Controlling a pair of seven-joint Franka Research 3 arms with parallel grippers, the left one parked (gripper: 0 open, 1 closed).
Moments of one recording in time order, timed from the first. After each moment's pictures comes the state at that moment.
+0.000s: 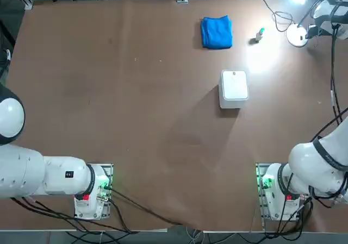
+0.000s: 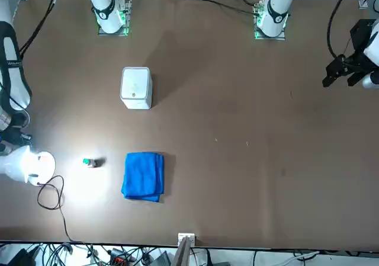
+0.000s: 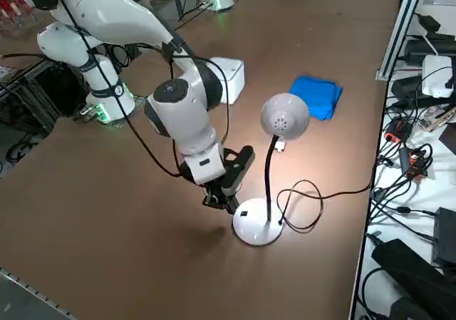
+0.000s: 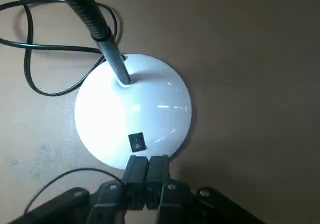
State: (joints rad) arm -0.42 0.60 0.00 -1.77 0.12 2.64 -0.44
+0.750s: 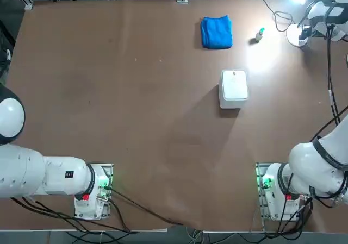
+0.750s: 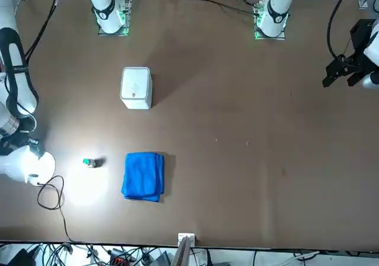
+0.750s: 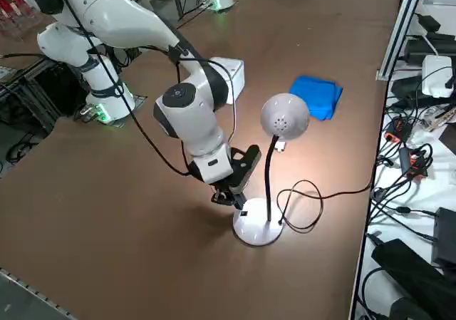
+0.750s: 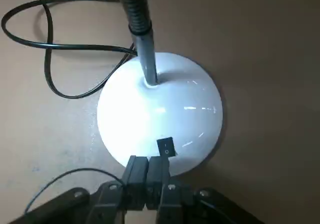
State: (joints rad) arm -0.42 0.62 0.03 -1.77 0.16 2.65 -0.43
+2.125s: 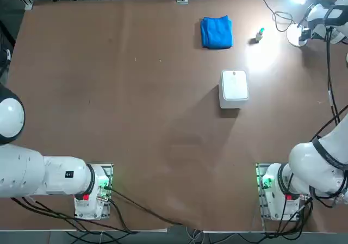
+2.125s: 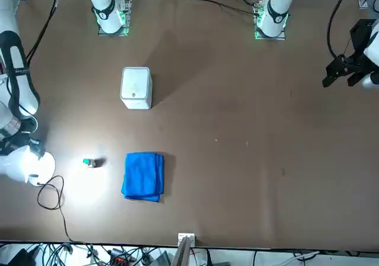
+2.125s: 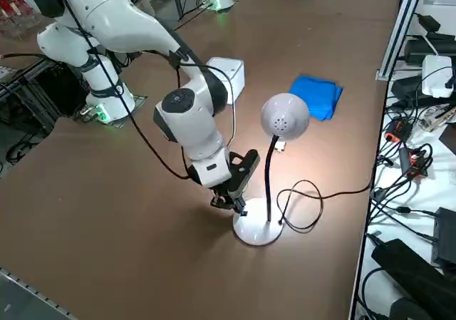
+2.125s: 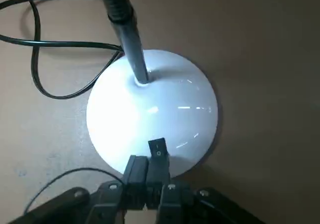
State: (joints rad) arm -0.43 0.64 0.03 -1.77 0.16 2.68 -0.43
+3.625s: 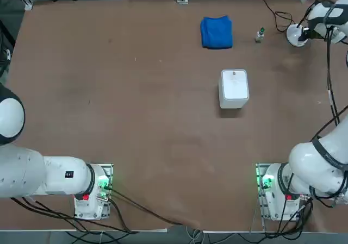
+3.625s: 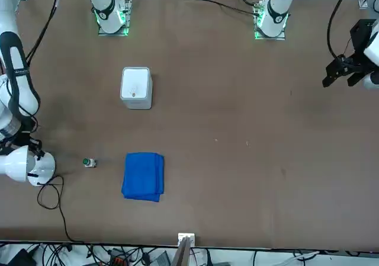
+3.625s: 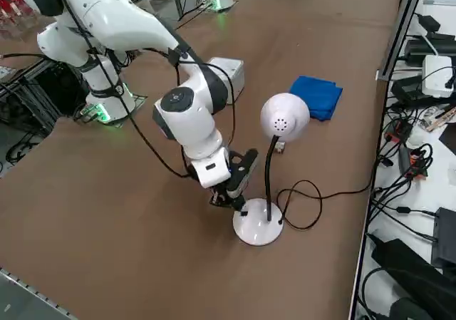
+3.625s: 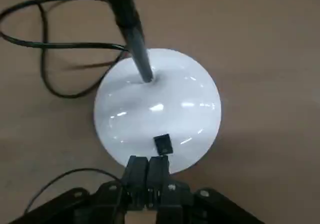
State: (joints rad) arm -0.43 0.60 0.03 -1.76 0.18 2.57 -0.43
